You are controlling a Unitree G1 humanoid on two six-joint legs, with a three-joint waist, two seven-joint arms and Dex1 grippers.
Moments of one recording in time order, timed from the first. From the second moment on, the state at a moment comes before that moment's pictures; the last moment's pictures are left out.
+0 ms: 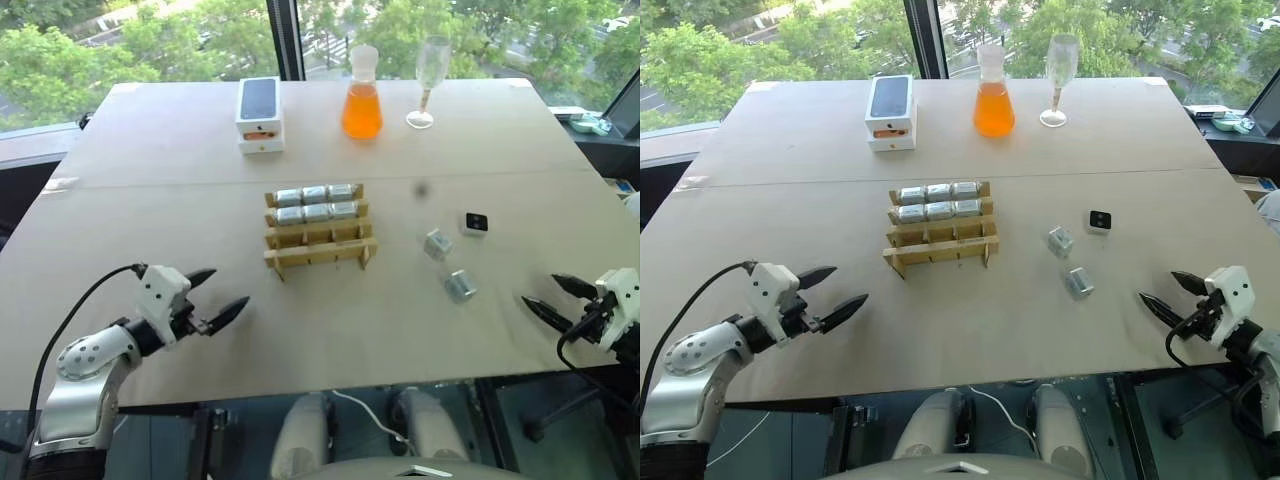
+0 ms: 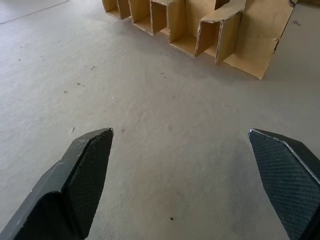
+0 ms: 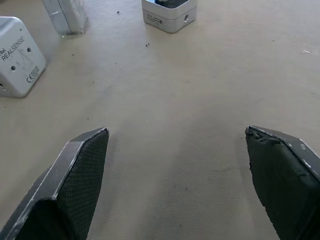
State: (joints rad) left arm 0.14 0.69 0.31 -0.03 -0.40 0.09 -0.93; right arm 0.10 -0.67 -0.37 0.16 0.45 0.08 1.00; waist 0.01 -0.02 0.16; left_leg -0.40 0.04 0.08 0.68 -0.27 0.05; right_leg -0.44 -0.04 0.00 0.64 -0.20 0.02
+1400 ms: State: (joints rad) left arm -0.05 0.87 0.26 -0.28 -0.65 0.28 -1.33; right arm 0.21 -0.46 -0.13 -0.39 0.49 0.41 0.63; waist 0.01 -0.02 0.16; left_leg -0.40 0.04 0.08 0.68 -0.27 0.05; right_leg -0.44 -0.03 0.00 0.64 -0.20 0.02
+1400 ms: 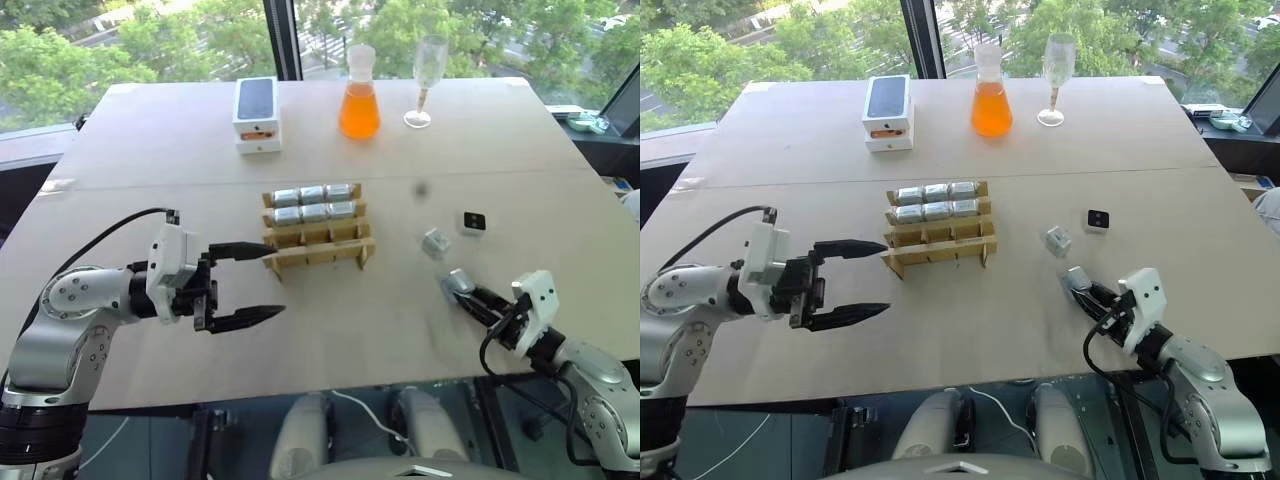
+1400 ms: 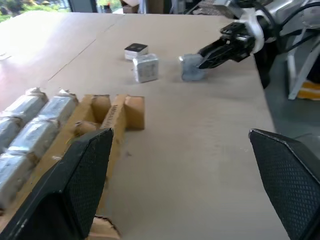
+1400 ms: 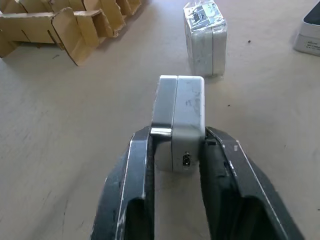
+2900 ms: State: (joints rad) left arm 0.27 0.82 0.60 -0.18 -0.59 0.17 -1.18; right arm -1.19 0.00 0.41 1.07 -0.01 -0.35 1.19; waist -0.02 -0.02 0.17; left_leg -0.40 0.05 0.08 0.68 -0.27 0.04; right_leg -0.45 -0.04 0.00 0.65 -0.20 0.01
